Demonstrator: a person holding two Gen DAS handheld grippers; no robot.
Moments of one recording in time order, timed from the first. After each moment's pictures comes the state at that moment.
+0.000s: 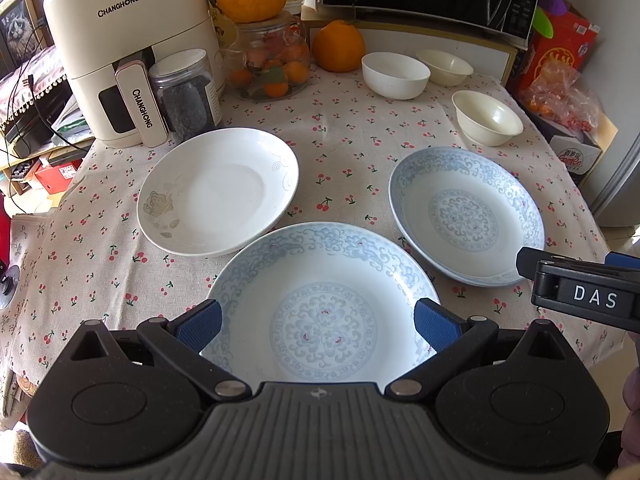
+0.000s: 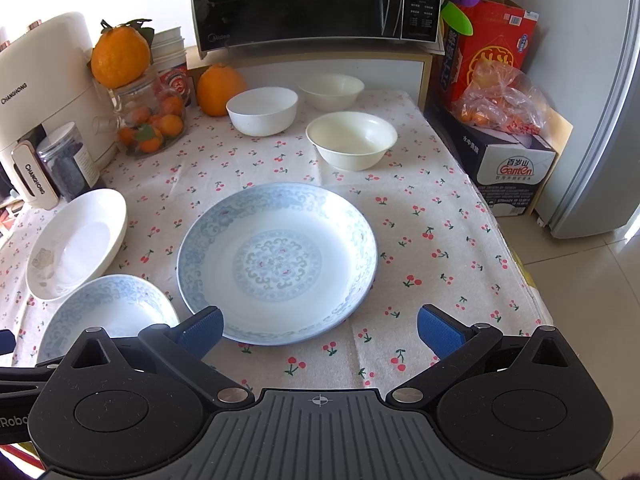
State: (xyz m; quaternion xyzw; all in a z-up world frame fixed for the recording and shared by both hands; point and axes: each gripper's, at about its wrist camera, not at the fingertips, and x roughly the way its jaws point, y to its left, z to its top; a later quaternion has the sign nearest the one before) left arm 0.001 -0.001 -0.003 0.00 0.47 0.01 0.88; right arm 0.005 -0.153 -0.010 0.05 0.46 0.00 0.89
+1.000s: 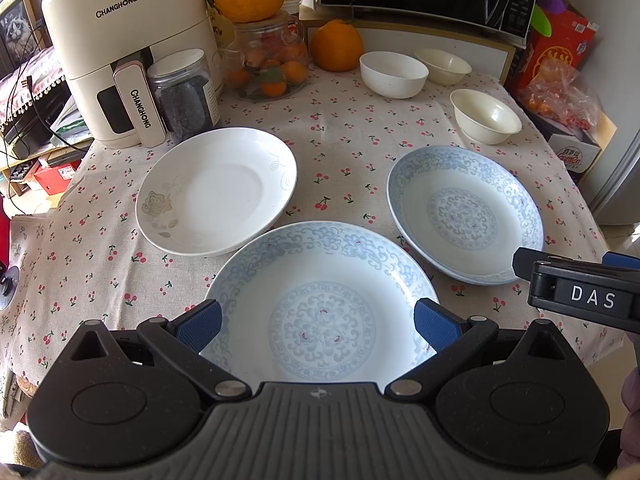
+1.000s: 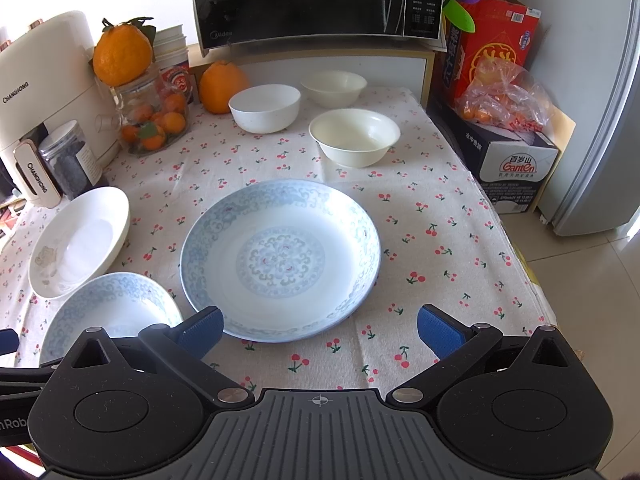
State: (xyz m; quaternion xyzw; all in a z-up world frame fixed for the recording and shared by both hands) left arm 0.001 -0.002 -0.003 0.00 0.47 0.01 0.88; right arm 0.004 -0.152 -0.011 0.05 0.46 0.00 0.89
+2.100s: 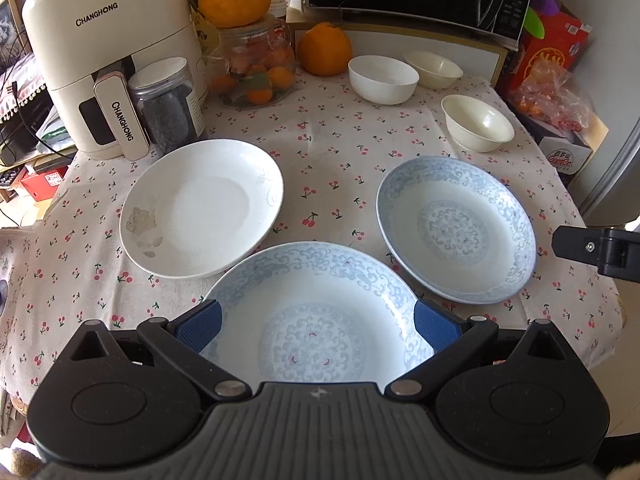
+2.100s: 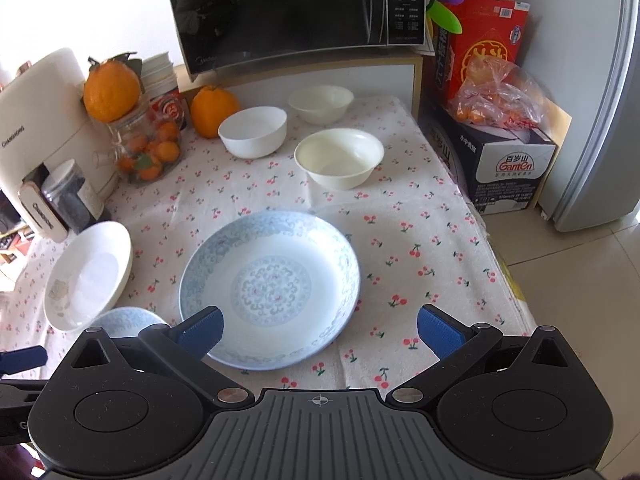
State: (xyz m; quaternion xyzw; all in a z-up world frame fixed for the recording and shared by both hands) left arm 0.018 -0.004 0.002 0.00 0.47 -0.01 0.88; right arm 0.020 -0.186 0.020 0.09 0.47 0.01 0.88
